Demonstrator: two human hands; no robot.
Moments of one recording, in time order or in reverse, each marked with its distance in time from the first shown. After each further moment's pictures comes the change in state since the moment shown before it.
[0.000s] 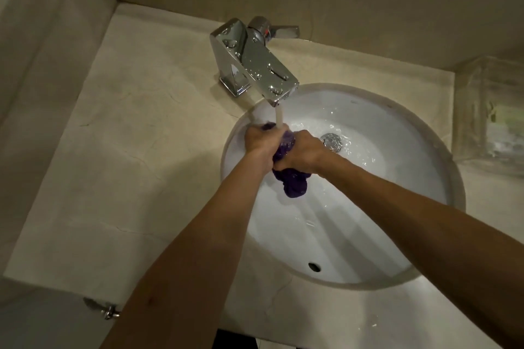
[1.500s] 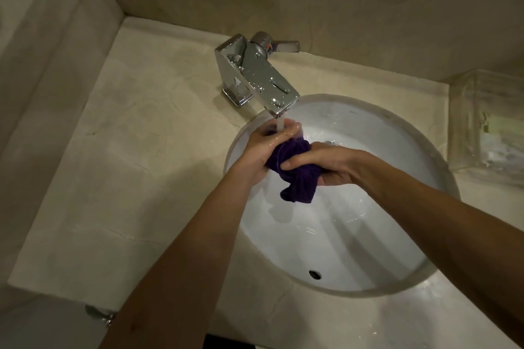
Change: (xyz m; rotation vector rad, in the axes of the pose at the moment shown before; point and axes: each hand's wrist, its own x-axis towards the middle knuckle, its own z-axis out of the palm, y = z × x) left_hand -0.009 0.007 -0.026 -0.103 -0.447 0.193; right_hand -0.022 0.009 -0.040 0.568 -0.437 0.090
